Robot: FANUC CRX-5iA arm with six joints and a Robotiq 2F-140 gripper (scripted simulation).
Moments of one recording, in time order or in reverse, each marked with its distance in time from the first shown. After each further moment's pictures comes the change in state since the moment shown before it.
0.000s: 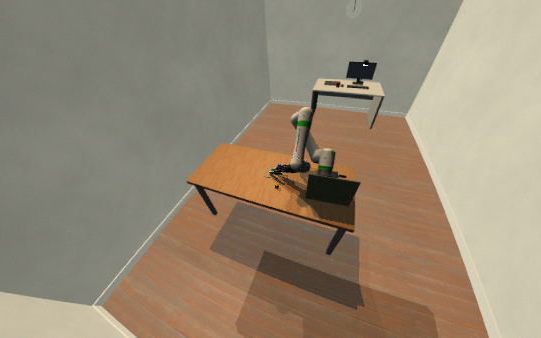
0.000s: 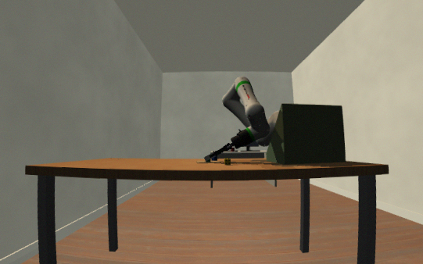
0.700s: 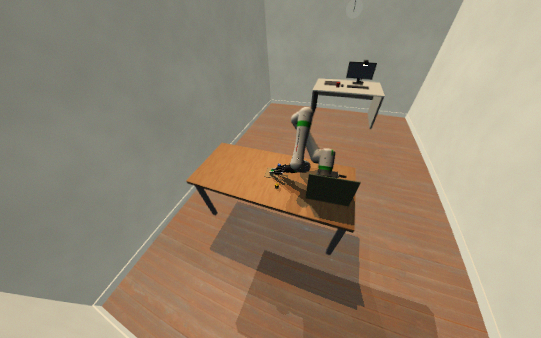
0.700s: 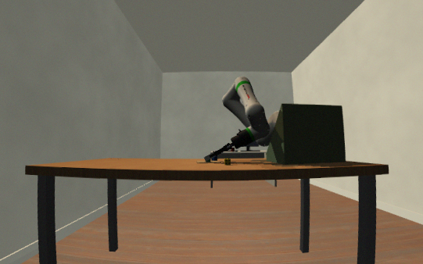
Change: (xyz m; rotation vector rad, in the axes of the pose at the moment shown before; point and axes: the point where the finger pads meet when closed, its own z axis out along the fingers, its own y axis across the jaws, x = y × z) arm 0.000 0.000 0.000 0.000 0.000 0.000
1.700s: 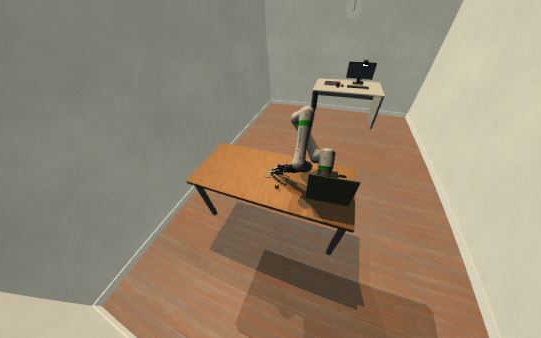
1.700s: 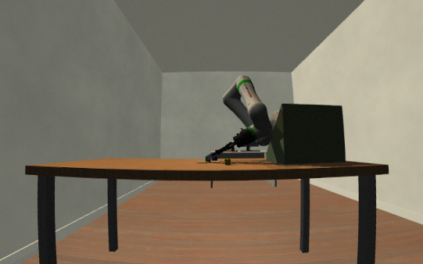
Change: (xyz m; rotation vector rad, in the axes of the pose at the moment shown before) arm 0.000 0.000 -0.016 0.000 0.000 0.000
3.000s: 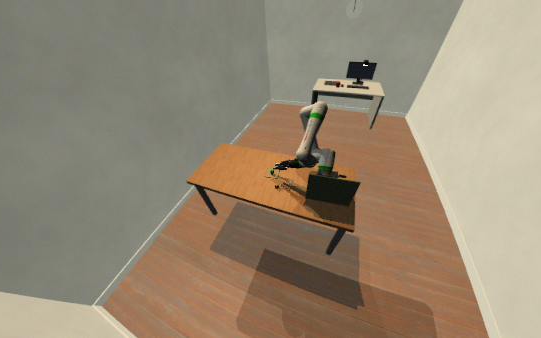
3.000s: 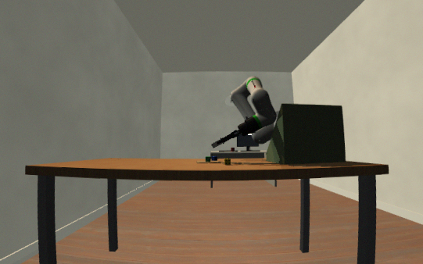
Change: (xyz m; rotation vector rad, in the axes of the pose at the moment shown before) arm -0.049 0.000 -0.060 0.001 -0.003 0.001
